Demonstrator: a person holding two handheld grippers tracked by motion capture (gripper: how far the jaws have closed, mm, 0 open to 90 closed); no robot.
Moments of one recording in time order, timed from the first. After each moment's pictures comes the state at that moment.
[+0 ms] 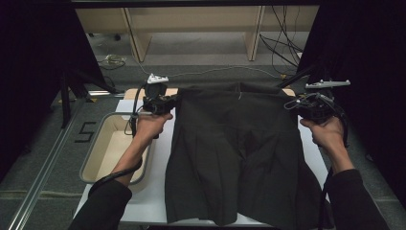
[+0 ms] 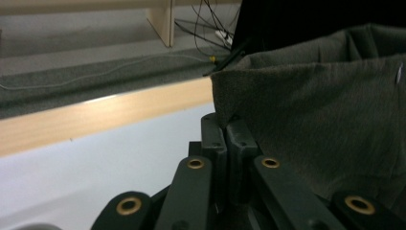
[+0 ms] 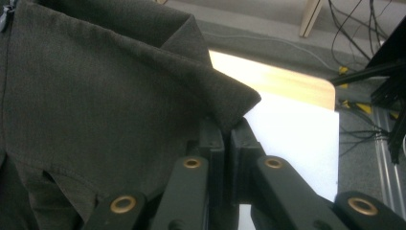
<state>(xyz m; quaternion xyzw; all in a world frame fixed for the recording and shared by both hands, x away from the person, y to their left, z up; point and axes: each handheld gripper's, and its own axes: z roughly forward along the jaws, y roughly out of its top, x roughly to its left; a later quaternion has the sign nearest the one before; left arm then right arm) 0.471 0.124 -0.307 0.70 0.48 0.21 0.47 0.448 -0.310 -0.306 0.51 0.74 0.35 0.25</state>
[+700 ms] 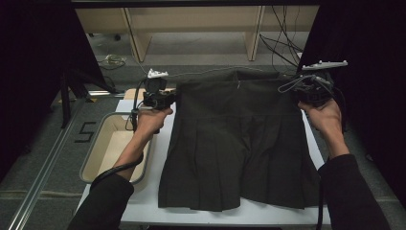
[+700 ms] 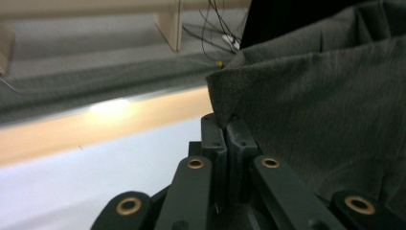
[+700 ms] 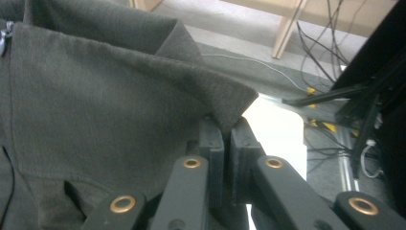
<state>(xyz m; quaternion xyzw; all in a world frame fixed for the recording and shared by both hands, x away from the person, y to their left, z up) 0.479 0.126 -0.298 0.70 0.49 0.23 0.47 0.463 -0.293 -0.270 0.51 0.73 0.34 0.31</state>
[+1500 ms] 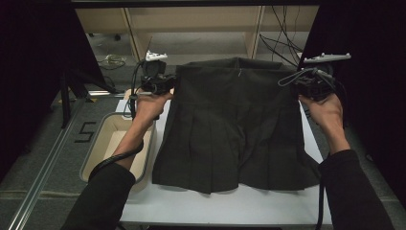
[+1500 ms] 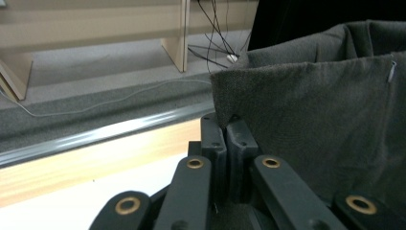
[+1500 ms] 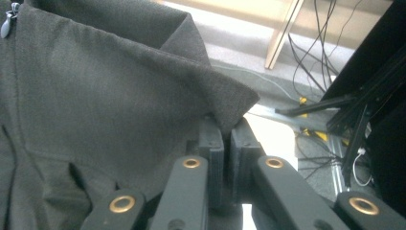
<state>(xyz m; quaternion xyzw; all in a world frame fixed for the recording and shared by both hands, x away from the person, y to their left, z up) 0.483 0.116 -0.273 0.69 0.48 0.25 0.48 0.465 -0.290 -0.256 0.51 0.72 0.34 0.33</state>
